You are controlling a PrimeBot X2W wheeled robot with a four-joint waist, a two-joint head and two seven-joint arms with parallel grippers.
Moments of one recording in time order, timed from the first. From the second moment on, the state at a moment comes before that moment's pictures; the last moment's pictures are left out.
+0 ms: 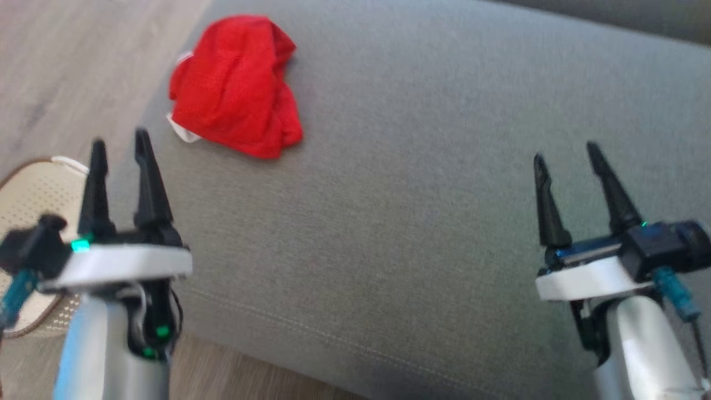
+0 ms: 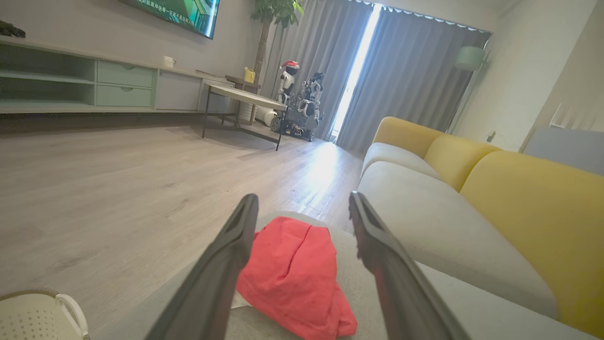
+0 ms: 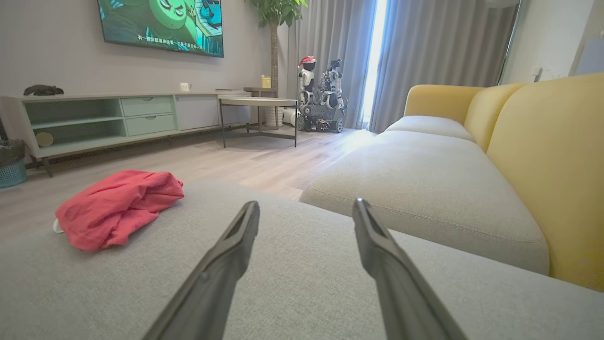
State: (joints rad) left arm -0.16 0.04 -0.01 0.03 -0.40 -0.01 -0.26; right arm -0.14 -0.05 0.05 0.09 -0.06 0.13 -0.21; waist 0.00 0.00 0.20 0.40
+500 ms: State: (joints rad) left arm -0.58 0.11 0.08 0.58 -0.33 -0.06 -0.23; right arm -0.21 -0.05 0.00 -0.16 -0.14 0.13 -0.11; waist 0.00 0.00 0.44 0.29
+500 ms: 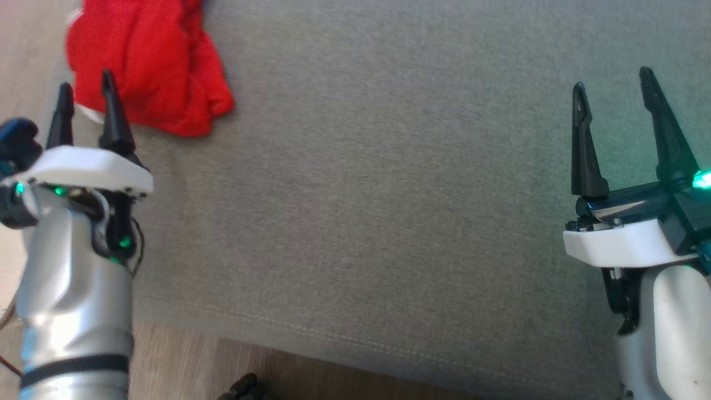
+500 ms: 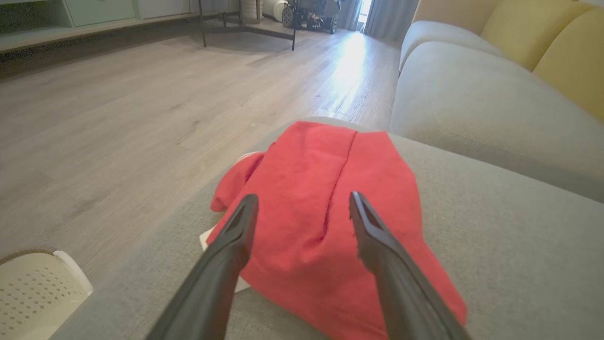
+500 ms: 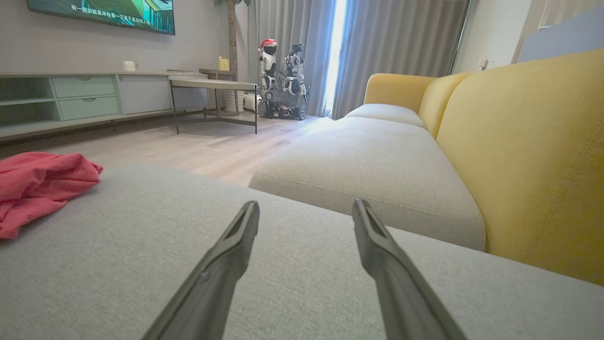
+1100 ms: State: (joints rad) left arm -0.77 0.17 0.06 0.97 -0.32 -0.11 -0.25; right arm -0.22 -0.05 0.00 -0.17 -0.14 0.13 -0.11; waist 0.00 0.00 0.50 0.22
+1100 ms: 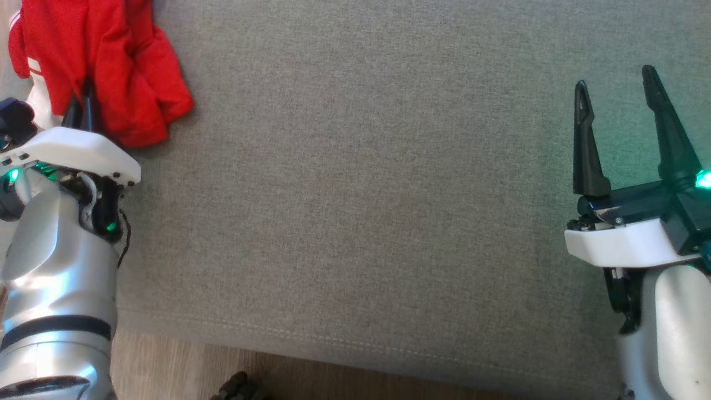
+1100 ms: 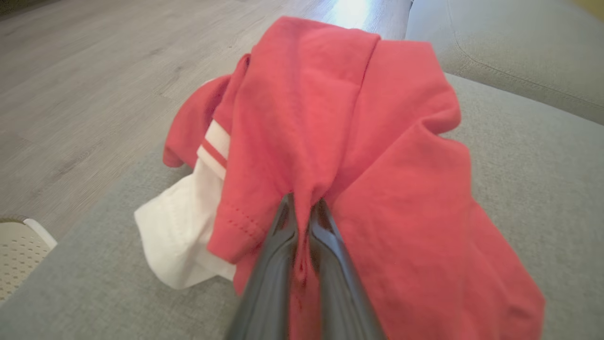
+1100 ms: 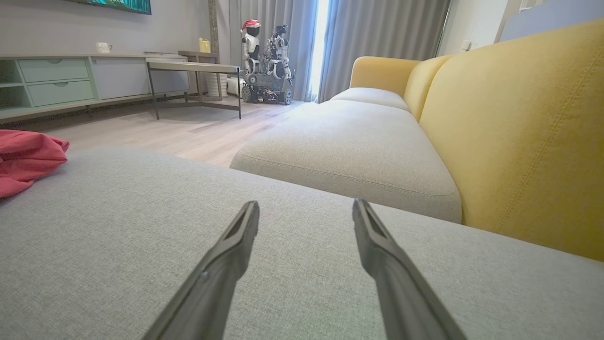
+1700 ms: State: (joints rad) left arm -0.65 0.17 0.25 0.46 -0.30 -0.10 -0.26; right arm -0.22 -0.05 0.00 -0.08 -0.09 0.13 -0.17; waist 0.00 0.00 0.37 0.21
